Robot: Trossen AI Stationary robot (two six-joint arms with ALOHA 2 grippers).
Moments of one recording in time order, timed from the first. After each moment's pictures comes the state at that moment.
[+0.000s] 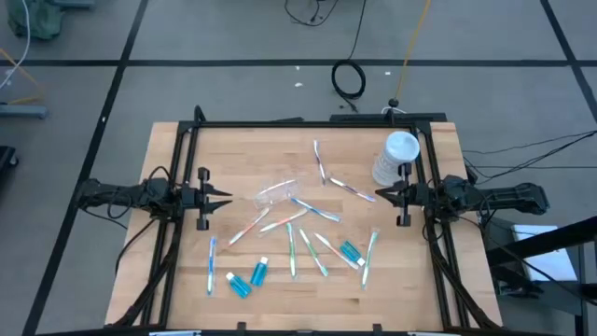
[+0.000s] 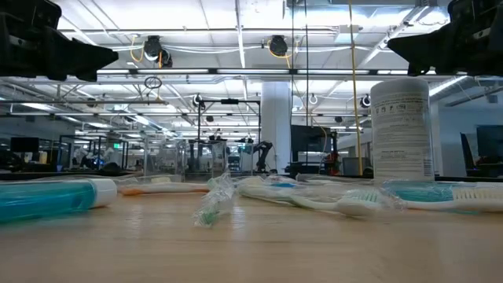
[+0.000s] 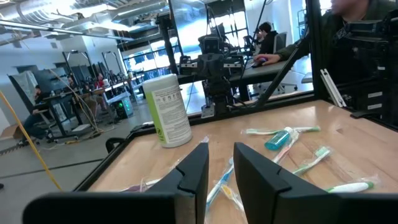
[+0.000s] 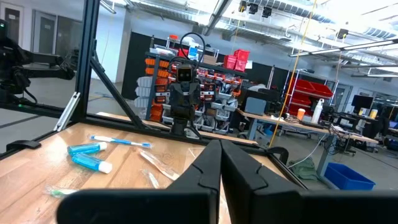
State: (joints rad) left arm -0.13 0.01 0.02 0.08 -0.14 0.25; right arm 0.03 0.14 0.02 0.32 0.05 -0.22
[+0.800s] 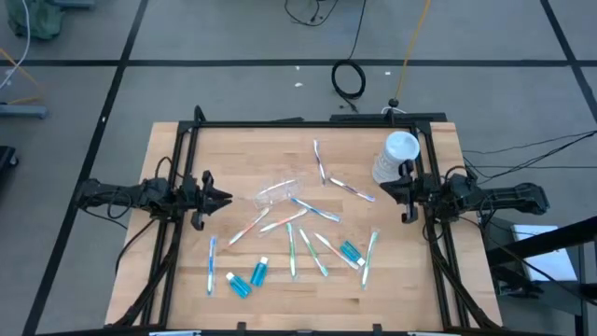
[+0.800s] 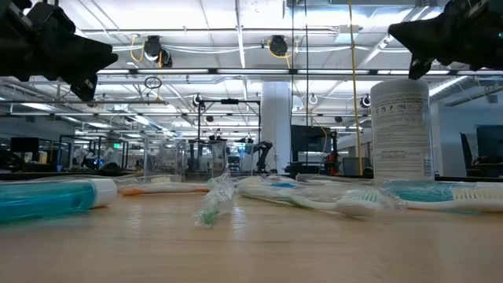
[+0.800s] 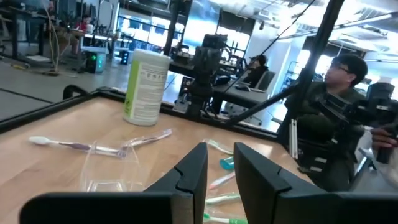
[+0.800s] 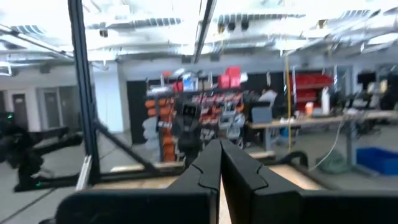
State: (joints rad) left arm -0.13 0.01 0.02 0.08 -0.12 -0.24; right arm 0.03 0.14 0.02 0.46 0.10 0.04
